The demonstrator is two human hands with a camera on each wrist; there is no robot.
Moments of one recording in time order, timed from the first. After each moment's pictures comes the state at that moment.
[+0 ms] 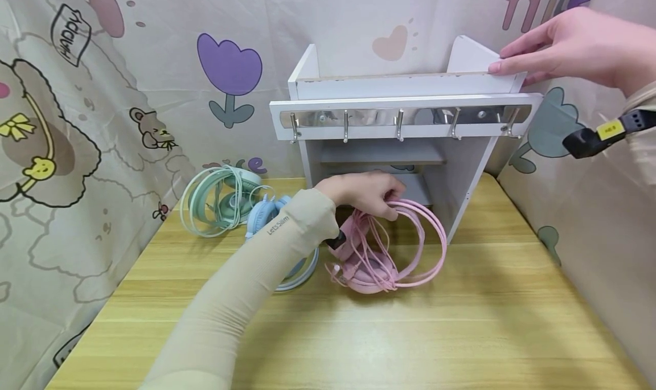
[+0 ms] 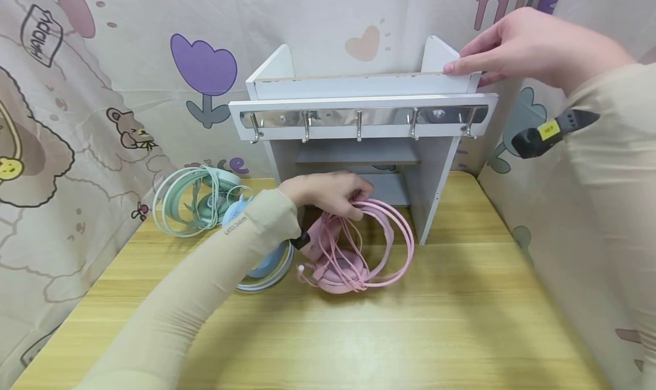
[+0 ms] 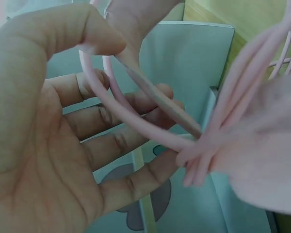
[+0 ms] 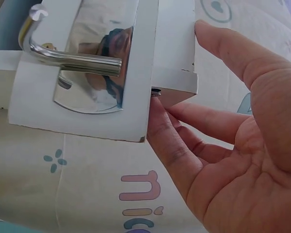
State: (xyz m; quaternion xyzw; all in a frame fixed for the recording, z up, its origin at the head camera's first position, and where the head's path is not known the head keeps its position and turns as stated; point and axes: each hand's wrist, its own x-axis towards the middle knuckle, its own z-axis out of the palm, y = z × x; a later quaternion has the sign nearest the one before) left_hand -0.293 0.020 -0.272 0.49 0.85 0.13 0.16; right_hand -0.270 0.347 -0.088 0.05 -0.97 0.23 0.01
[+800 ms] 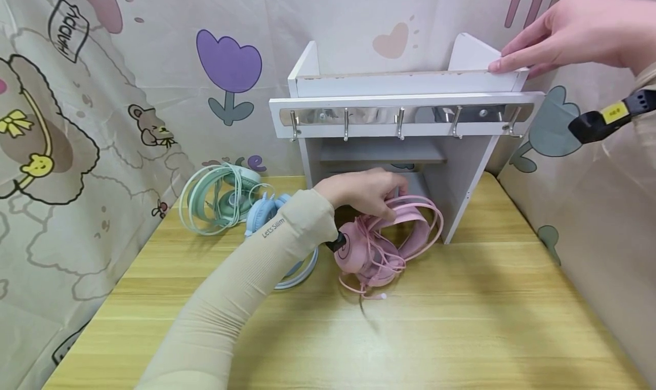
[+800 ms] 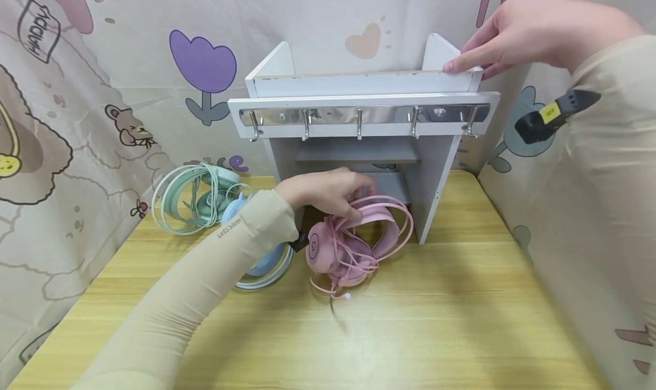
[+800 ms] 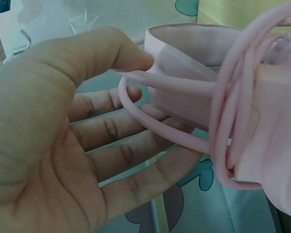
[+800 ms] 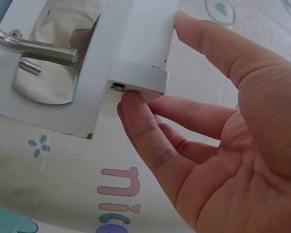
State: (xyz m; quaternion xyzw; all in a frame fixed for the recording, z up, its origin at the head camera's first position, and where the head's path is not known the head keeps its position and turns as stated) left_hand -0.280 0.022 -0.262 0.47 0.86 0.09 0.15; right_hand -0.283 0.348 -0.070 0.07 -0.98 0.16 -0.03
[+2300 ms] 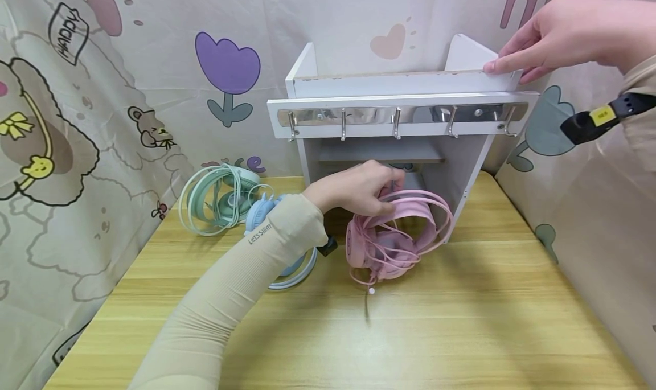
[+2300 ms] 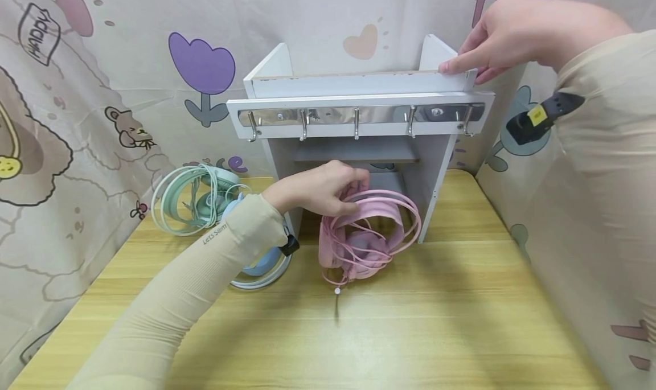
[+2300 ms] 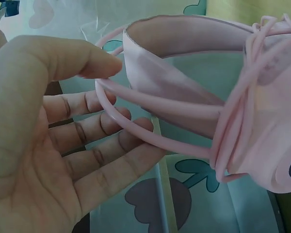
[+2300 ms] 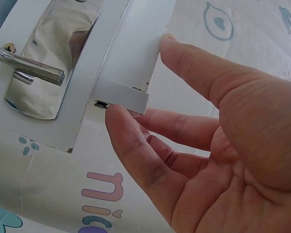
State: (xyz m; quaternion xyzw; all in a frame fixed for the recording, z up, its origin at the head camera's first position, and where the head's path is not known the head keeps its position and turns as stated) left_hand -0.269 0.006 -0.252 0.51 0.85 0.12 0.05; right_hand -0.277 0.328 -0.063 0.07 -0.99 0.10 -0.04
